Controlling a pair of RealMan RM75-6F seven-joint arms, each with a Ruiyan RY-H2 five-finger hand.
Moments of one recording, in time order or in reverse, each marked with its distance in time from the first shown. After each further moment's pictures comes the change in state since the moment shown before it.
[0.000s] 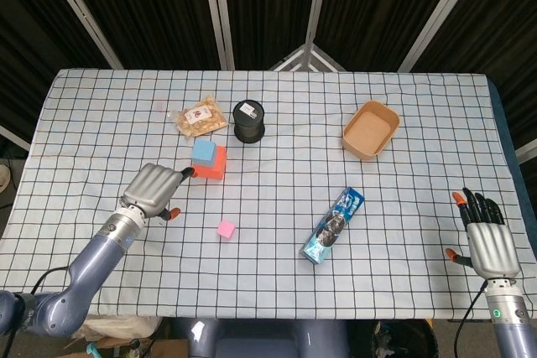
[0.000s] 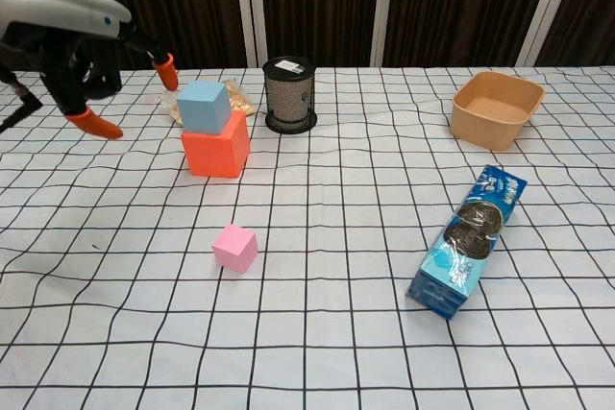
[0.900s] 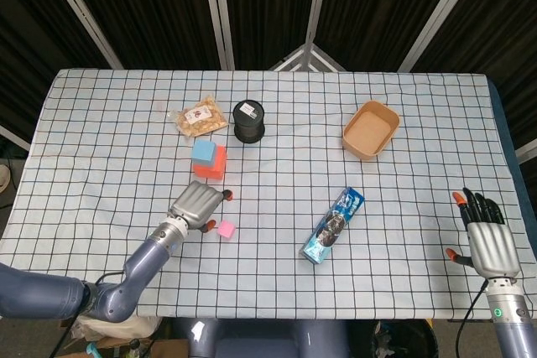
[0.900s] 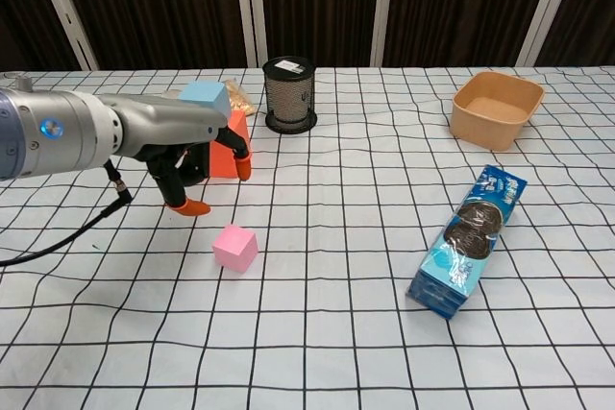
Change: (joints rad) left arm -0.032 -0.342 0.014 0.284 0.071 -0.065 0.022; right arm 0.003 0.003 -0.002 0.003 0.001 -0.011 0.013
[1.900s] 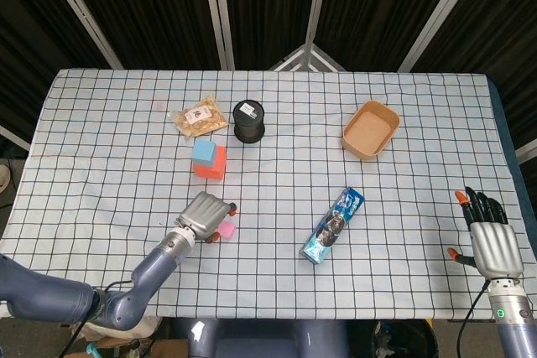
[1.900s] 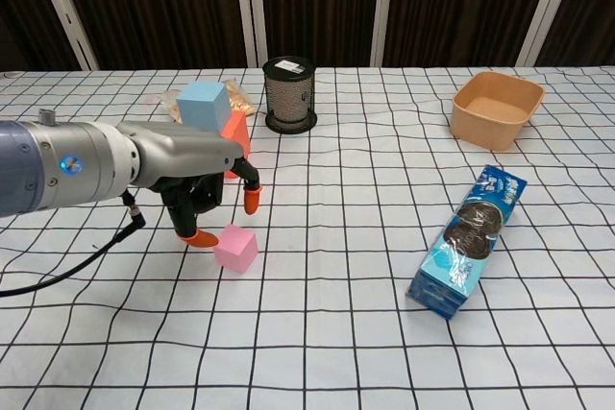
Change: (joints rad) left arm -0.015 -0.055 0.030 -0.008 -0.021 0.028 0.054; right arm -0.004 0.012 0.002 -0.007 -0.006 0.011 0.021
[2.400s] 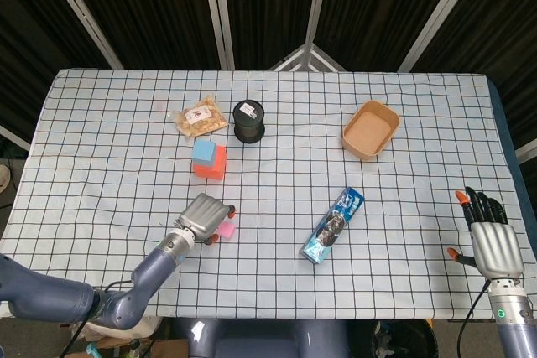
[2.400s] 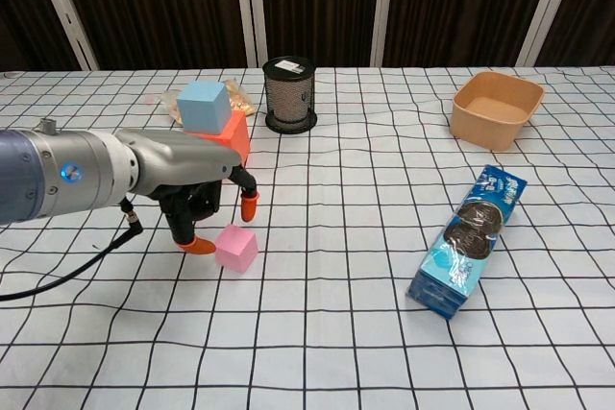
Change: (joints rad) left arm 0.006 -0.012 0.008 0.023 0.006 -0.020 -0.009; right arm 0.000 0.001 0.001 0.000 0.002 -0.001 0.002
